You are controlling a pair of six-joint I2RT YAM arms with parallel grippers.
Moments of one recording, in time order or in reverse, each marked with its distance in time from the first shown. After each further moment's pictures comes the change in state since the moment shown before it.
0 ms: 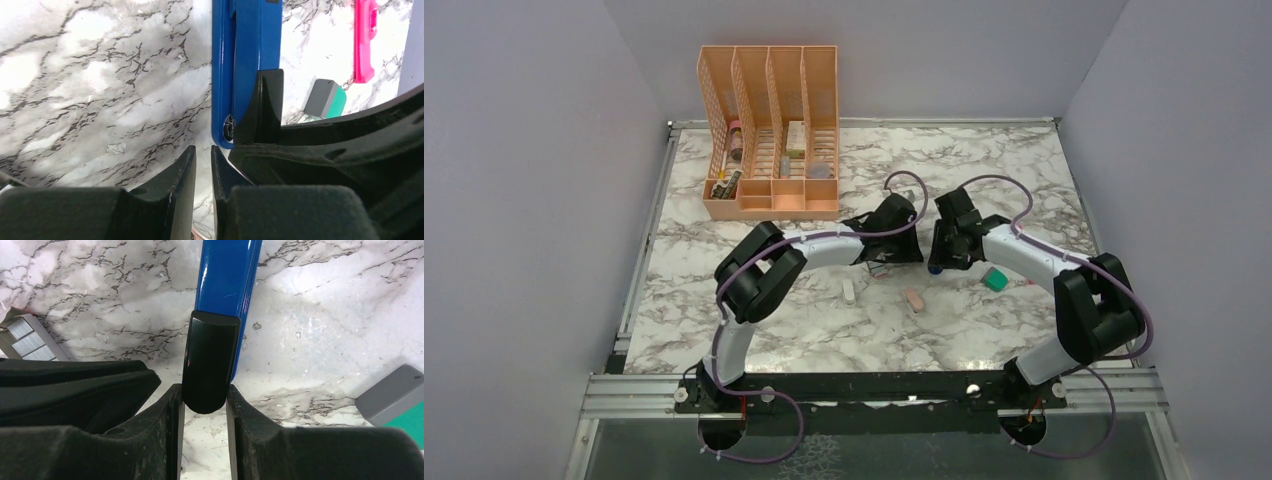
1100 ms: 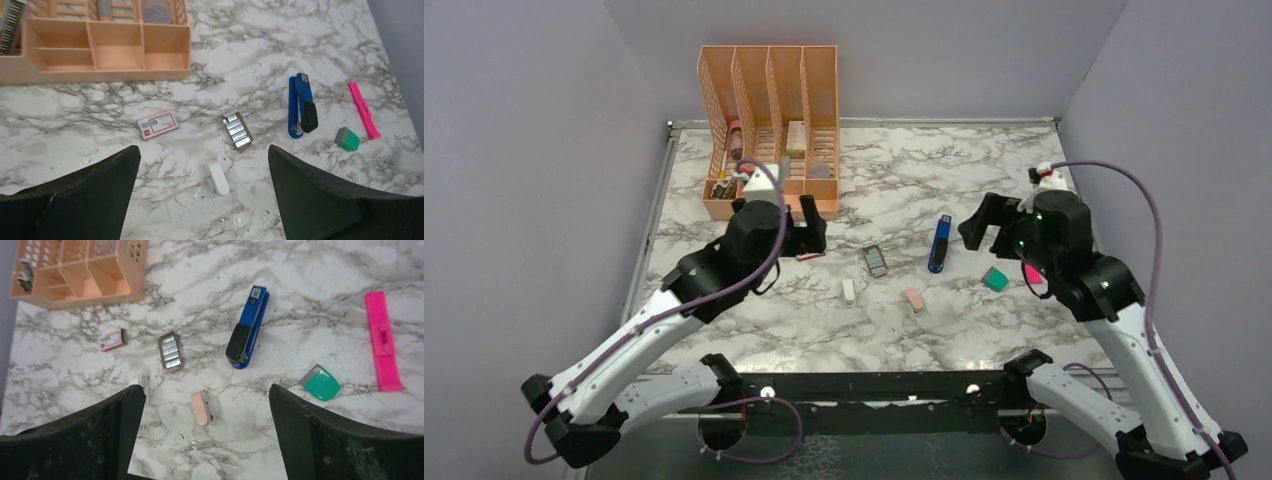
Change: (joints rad) left arm 0.036 -1.048 -0.265 -0.526 -0.581 0.254; right arm 0.000 -0.685 0.168 -0.303 0.039 -0.103
